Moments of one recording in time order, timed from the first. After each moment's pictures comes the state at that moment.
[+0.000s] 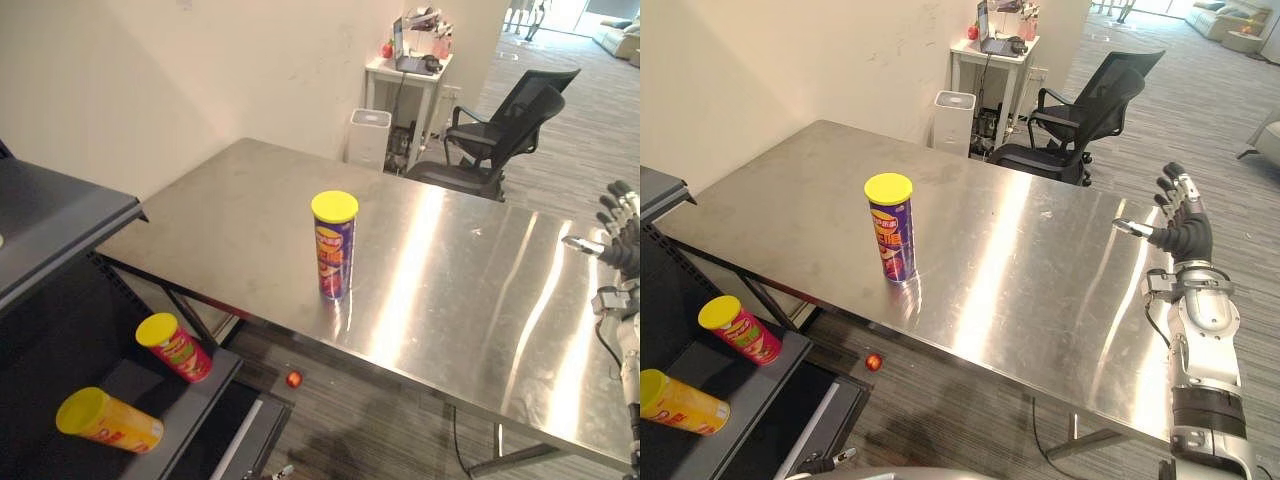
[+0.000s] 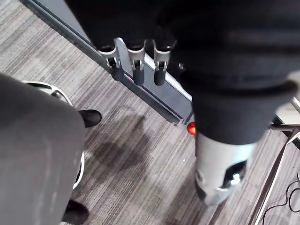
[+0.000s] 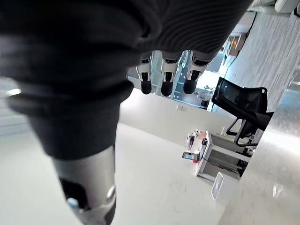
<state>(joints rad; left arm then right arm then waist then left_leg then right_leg) 0.12 0.09 0.12 1.06 -0.13 0.06 0.15 -0.20 -0.63 -0.30 0.25 0.31 -0.21 0.15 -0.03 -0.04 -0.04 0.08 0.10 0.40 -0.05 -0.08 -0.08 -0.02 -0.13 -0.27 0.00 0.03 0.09</state>
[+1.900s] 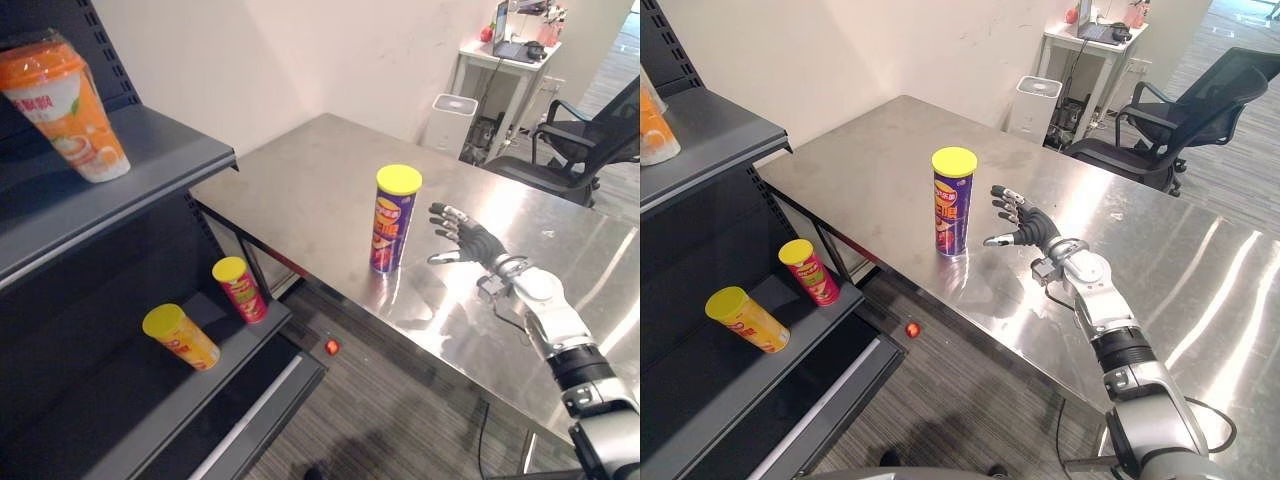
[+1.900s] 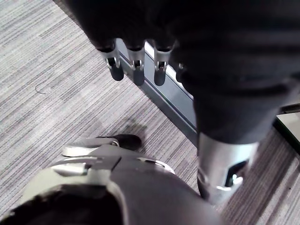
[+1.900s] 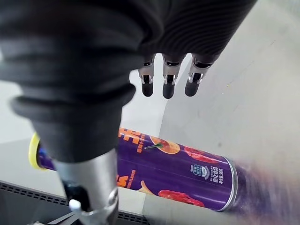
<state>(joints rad) 0.20 0.15 0.06 1.05 -0.11 0.03 0.11 -0.51 -0.53 0.19 0.41 0.30 -0.10 0.35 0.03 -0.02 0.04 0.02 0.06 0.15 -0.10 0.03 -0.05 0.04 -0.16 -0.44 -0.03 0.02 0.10</state>
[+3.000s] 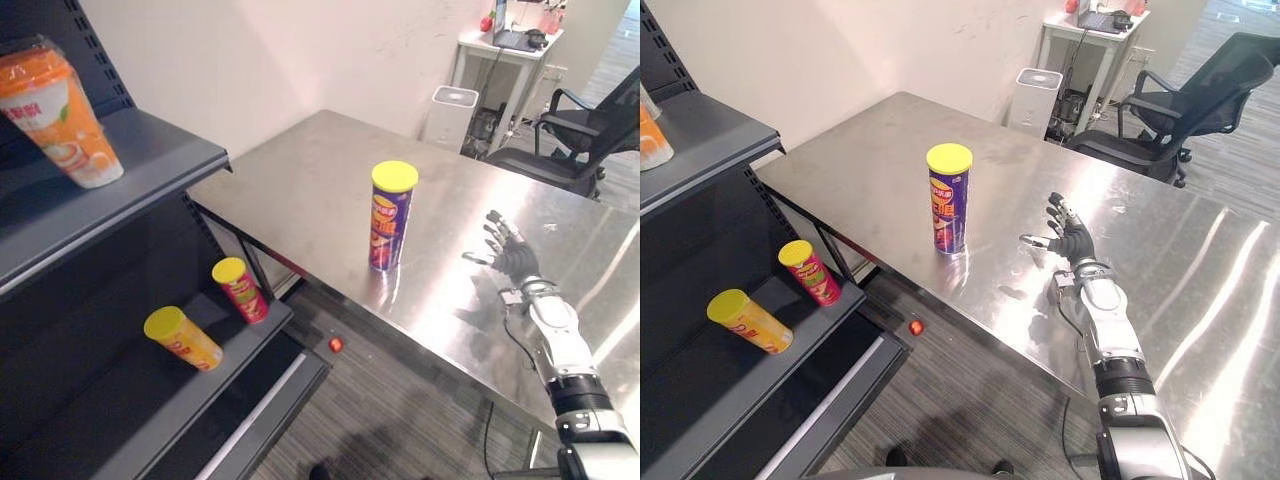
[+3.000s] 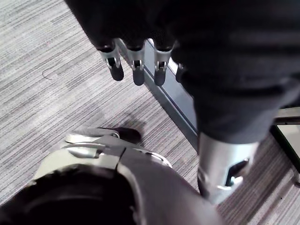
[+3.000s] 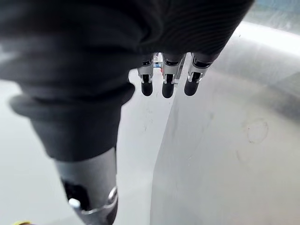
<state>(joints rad) 0.23 0.13 0.09 1.02 -0.19 0.03 0.05 -0.37 -0.41 -0.06 0.42 0.22 -0.11 0.13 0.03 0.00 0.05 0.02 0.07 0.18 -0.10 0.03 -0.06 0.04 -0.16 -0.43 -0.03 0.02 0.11</state>
